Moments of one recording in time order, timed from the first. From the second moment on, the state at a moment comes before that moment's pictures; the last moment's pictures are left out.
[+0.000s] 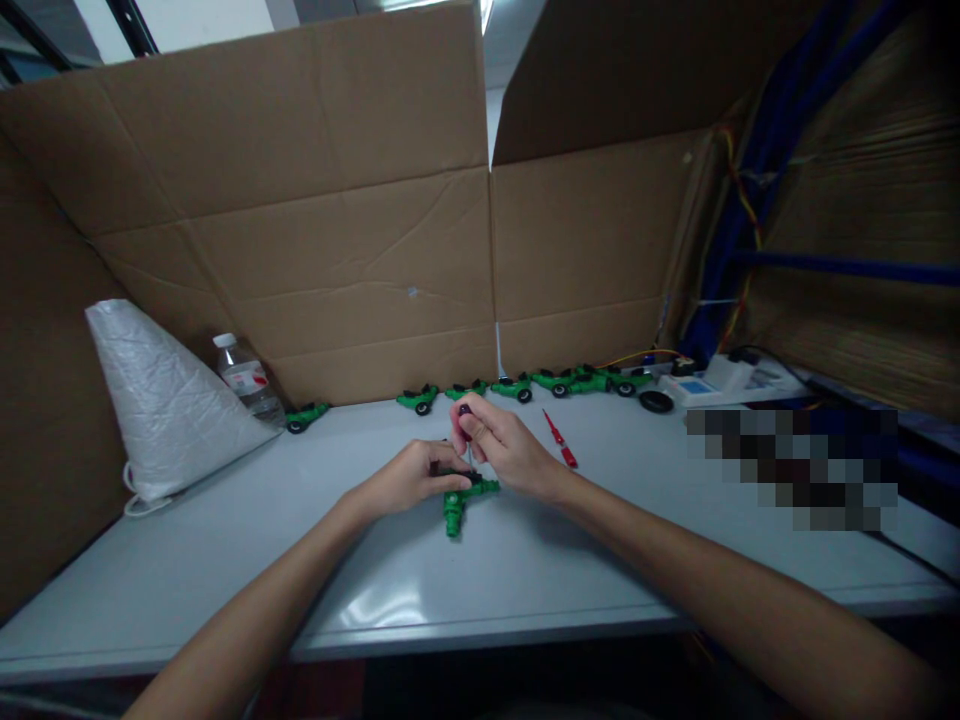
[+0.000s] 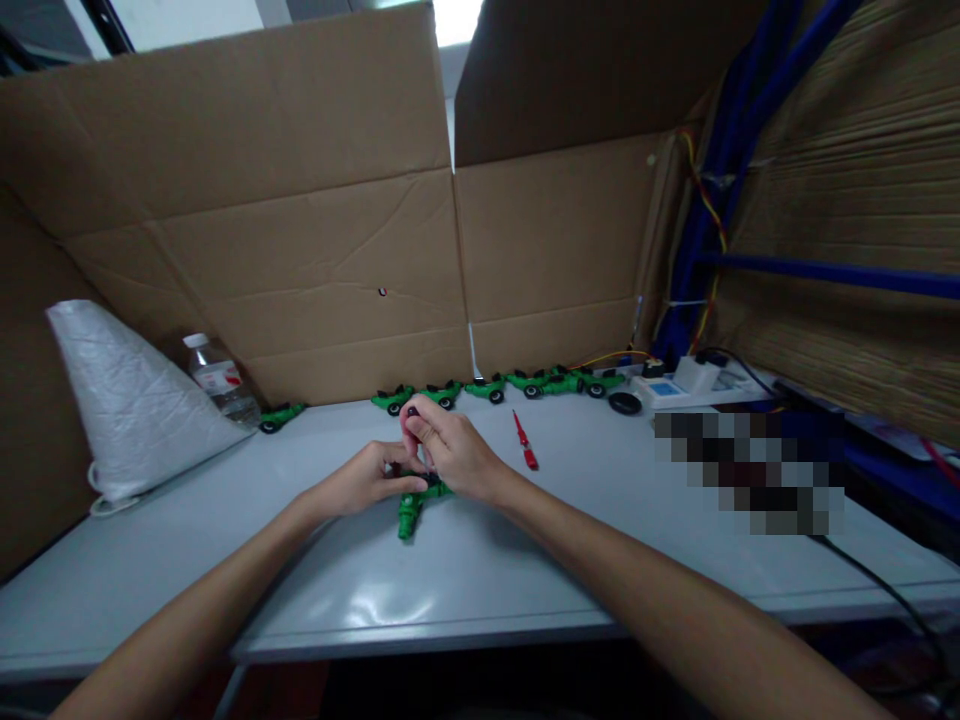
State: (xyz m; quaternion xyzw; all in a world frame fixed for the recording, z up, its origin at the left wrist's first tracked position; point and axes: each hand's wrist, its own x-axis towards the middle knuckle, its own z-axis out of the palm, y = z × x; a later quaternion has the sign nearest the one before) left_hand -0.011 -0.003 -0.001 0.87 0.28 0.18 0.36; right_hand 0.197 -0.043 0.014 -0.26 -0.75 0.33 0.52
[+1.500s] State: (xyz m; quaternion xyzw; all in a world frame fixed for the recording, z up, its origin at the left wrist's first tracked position) left_hand -0.016 0.002 0.003 0.88 0.25 0.15 0.36; right_hand 0.211 -0.036 0.022 -0.19 -0.74 0.44 0.46
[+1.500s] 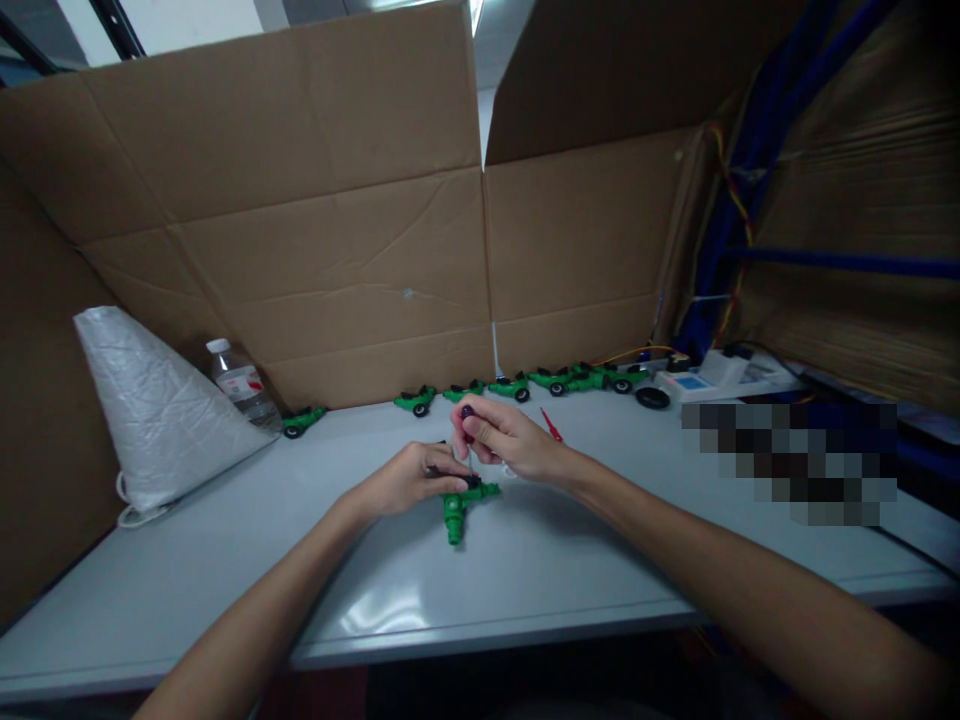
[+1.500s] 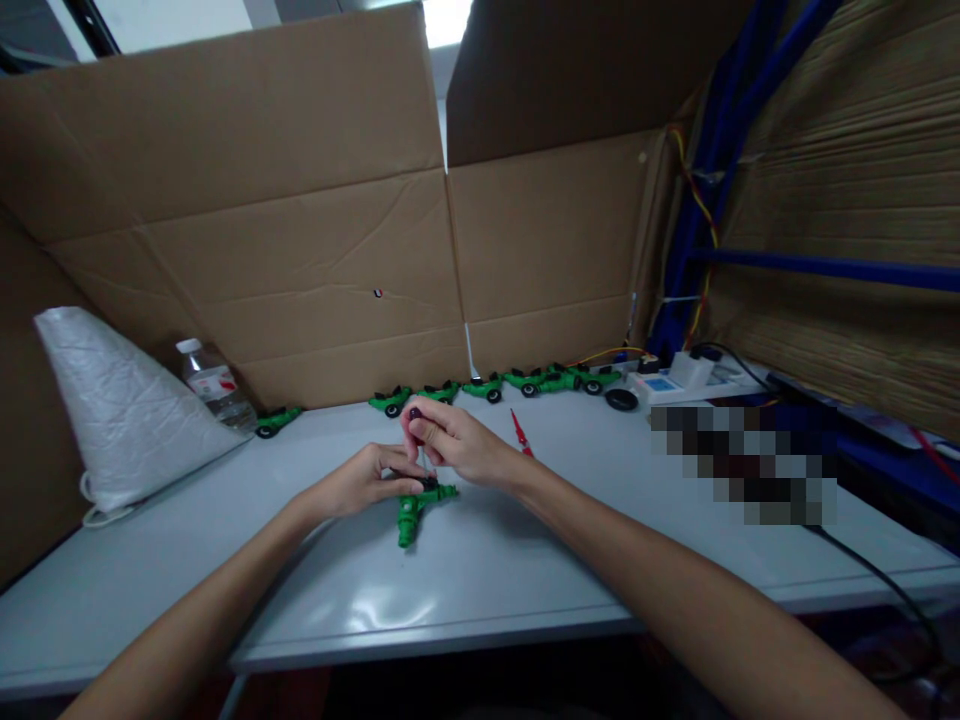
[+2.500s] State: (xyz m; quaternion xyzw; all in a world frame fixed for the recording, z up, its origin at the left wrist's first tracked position) left_hand 0.004 -0.023 -0.001 0.87 0.36 0.20 0.26; right_hand 0.200 -0.027 -0.006 -0.30 -0.69 0.41 0.52
